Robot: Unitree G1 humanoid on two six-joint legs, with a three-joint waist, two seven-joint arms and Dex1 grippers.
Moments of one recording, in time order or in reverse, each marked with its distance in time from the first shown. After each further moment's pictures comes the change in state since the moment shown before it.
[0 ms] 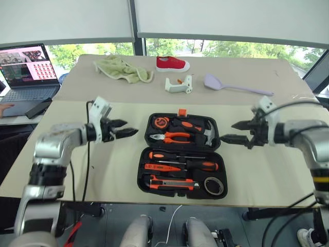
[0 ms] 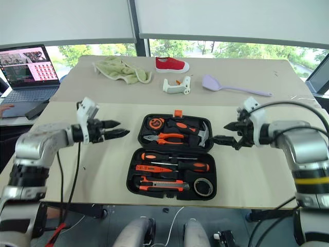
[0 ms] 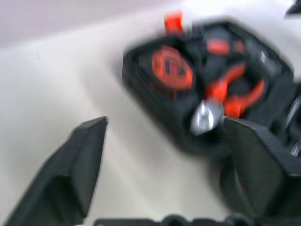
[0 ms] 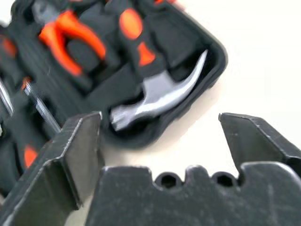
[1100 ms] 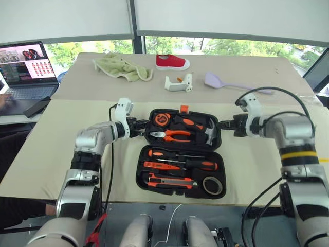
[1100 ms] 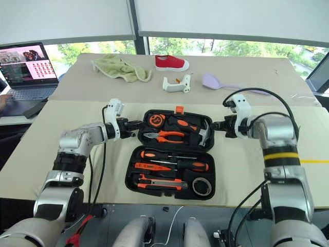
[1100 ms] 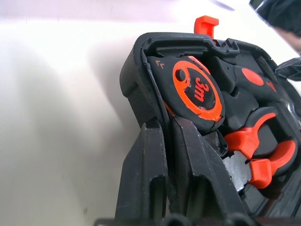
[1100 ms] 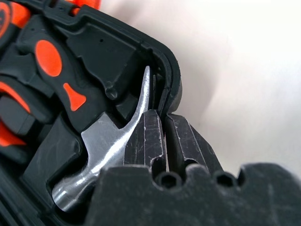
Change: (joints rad) left arm 0.064 -0.209 0.081 0.170 0.032 -0.292 0.075; right arm 0.050 0.198 -0.107 0.135 -0.060 -0.285 -0.103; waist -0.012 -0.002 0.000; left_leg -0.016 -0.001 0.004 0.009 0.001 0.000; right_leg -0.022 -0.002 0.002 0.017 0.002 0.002
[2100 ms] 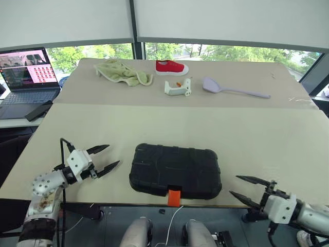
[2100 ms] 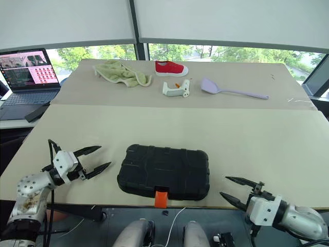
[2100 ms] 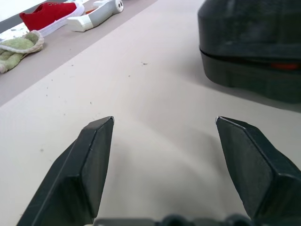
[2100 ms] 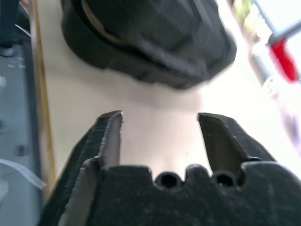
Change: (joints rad) left arm 0.555 0.264 0.052 -0.077 0.115 -0.963 -0.296; right arm 1.116 -0.220 -0.124 -0.351 -0.153 -1.469 0.029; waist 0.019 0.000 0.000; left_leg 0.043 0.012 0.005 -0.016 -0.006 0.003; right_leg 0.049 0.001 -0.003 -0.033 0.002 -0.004
